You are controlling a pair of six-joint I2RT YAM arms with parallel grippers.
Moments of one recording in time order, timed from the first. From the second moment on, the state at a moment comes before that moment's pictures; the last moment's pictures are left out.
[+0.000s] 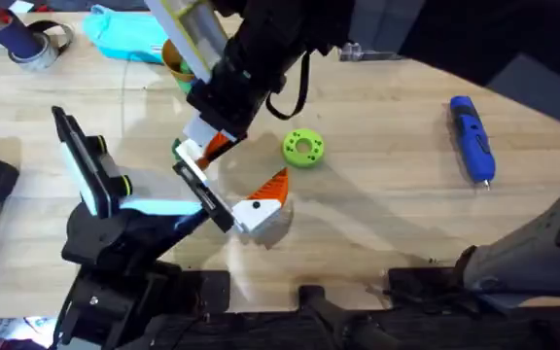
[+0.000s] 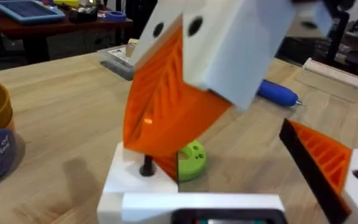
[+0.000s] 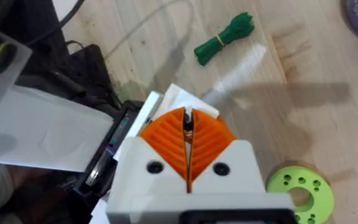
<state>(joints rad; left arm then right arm) -0.25 0.00 0.01 -0.06 0.63 -0.14 0.90 1.84 1.81 -1.04 -0.41 -0.12</state>
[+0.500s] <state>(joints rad) -0.25 0.00 0.01 -0.06 0.63 -0.14 0.93 1.85 1.81 -1.02 -0.37 -0.12</state>
